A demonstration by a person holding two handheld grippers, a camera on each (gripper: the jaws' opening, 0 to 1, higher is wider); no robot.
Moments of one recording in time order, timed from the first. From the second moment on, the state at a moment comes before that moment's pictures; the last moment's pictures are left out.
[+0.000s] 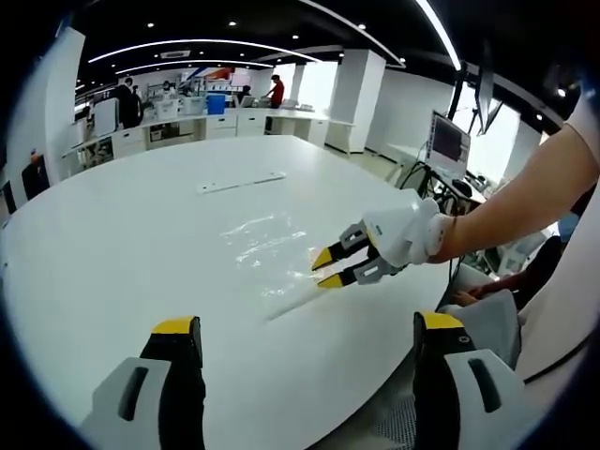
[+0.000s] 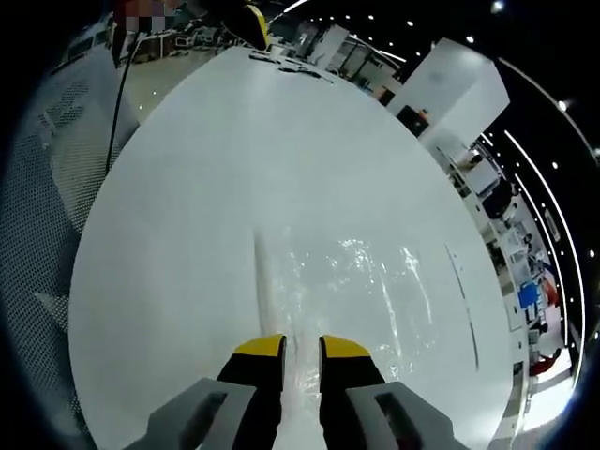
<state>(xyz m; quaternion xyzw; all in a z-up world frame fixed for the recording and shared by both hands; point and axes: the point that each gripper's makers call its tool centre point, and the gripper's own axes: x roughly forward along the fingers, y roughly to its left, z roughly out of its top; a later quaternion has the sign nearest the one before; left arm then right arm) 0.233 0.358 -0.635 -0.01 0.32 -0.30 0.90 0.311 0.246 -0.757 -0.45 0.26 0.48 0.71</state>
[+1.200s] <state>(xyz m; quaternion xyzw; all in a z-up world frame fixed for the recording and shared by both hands) 0.228 0.357 -0.640 0.00 0.32 -0.31 0.90 0.306 0.237 -0.750 -0.38 0.29 0.45 0.76</state>
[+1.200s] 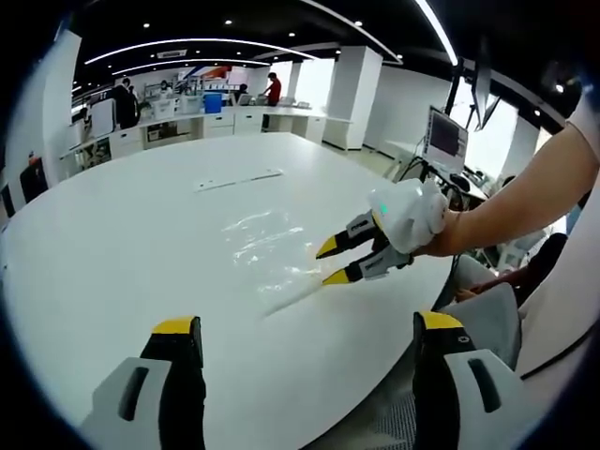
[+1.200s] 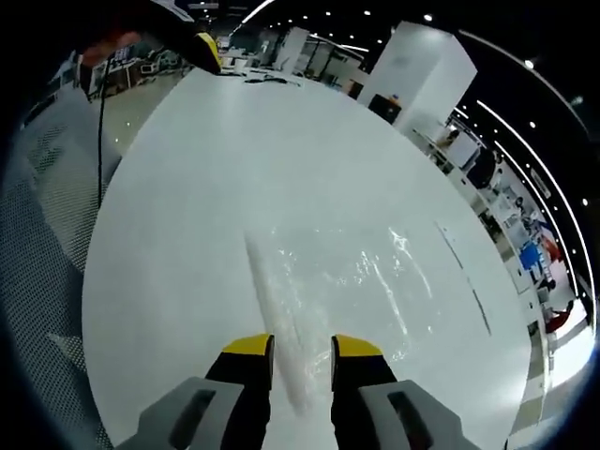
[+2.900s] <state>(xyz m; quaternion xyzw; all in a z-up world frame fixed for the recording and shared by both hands) 0.218 0.362 -0.646 0.02 0.32 -0.30 0.90 0.281 0.224 -0.723 -0.25 0.32 0.40 0.82</state>
